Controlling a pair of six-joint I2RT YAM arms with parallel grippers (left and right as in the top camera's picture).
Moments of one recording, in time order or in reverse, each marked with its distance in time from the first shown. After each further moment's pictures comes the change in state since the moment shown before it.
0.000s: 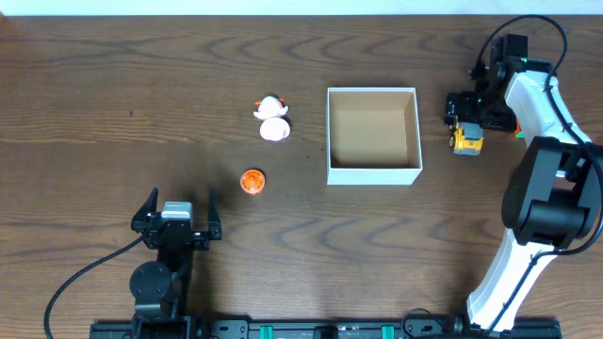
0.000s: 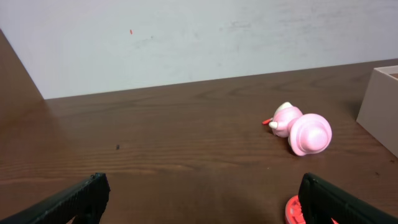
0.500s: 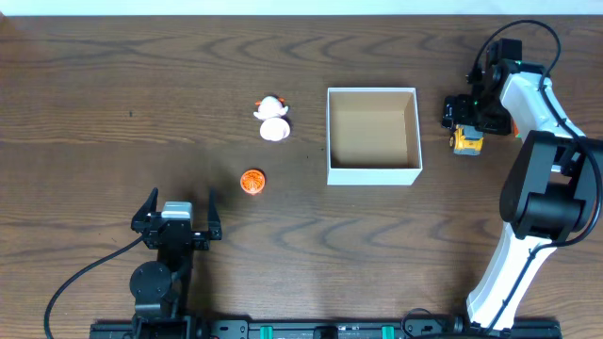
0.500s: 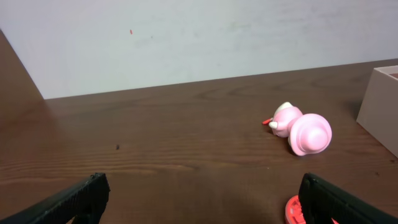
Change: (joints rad) left arm 0.000 0.000 0.000 0.000 0.000 0.000; right arm 0.000 0.046 0.001 0.026 0.003 0.031
